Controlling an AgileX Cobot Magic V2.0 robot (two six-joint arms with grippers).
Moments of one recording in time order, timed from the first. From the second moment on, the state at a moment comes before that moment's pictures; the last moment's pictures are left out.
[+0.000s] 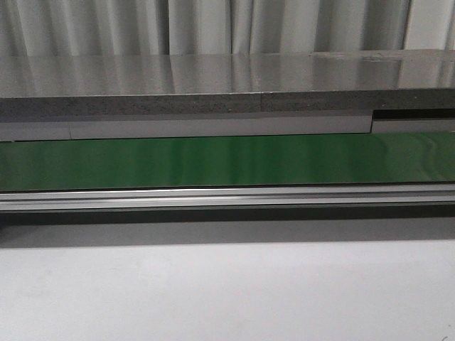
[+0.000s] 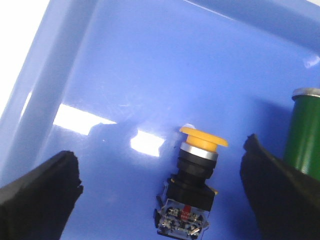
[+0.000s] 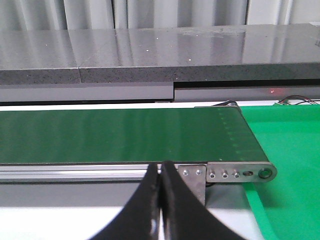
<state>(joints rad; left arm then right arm) 0.49 1.87 -1.32 -0.36 0.69 0.35 0.00 -0.02 0.03 0.04 0.12 0.00</state>
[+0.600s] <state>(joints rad) 0.44 1.97 -1.33 -0.39 0.67 0.38 0.00 -0.02 0.03 0.04 0.12 0.00</state>
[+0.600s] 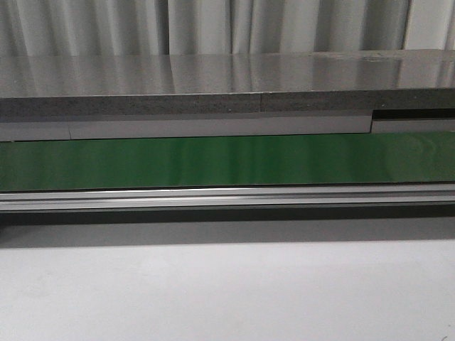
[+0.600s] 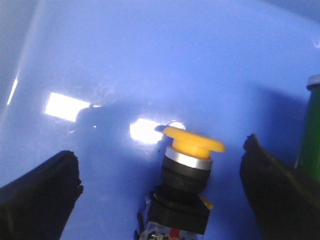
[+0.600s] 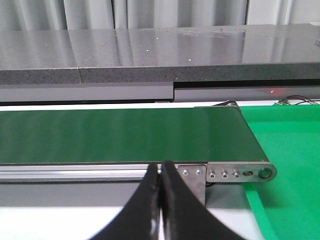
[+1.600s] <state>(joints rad) 0.44 2.06 -1.34 -0.39 0.68 0.39 0.00 -0.02 0.03 0.04 0.12 0.00</state>
